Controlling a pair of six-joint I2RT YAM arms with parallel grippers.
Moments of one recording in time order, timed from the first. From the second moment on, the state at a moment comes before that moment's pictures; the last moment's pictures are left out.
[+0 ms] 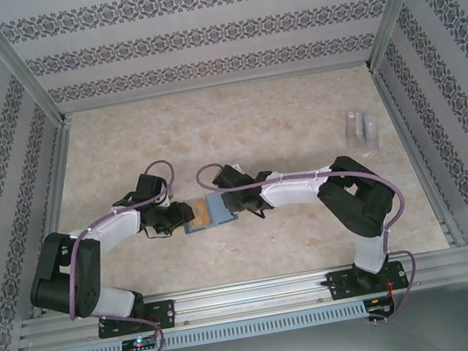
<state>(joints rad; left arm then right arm) -0.28 1.45 0.64 -0.36 0.38 -0.60 0.87 1.83 1.05 -0.28 0.15 0.56</state>
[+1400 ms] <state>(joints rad) -0.28 1.37 0.65 -0.38 0.37 -0.61 0.81 1.51 0.90 -0.23 0.01 0.70</state>
